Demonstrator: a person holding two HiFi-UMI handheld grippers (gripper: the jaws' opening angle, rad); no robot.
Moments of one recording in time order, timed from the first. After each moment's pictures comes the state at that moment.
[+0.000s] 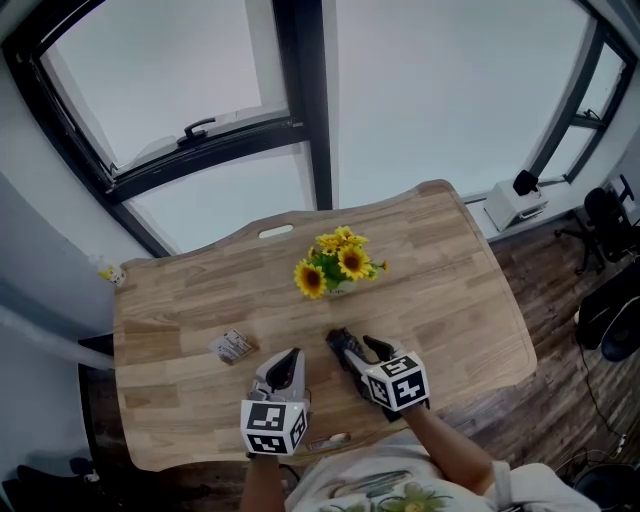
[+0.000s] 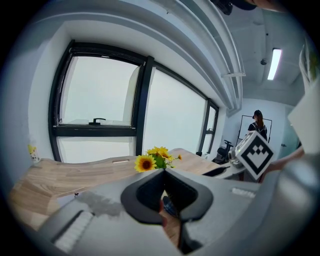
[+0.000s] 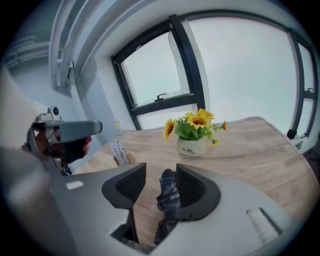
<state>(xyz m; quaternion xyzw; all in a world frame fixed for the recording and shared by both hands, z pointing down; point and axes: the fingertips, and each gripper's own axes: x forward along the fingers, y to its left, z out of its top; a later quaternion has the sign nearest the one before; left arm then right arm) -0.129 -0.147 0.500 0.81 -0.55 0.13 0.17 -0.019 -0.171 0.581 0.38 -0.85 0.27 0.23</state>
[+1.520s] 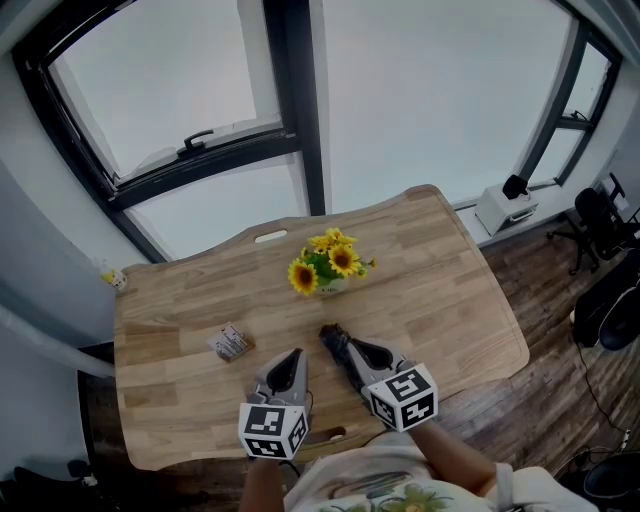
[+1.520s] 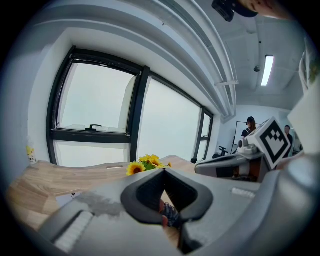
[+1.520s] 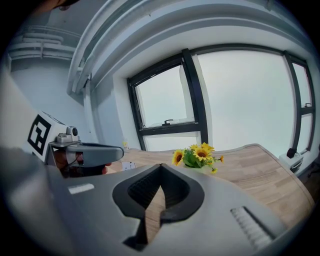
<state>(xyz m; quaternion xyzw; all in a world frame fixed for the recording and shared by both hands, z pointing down) -0.106 -0.115 0.466 0.83 -0.54 0.10 0.15 -0.015 -0.132 0.481 0.40 -0.89 0.18 0.14</state>
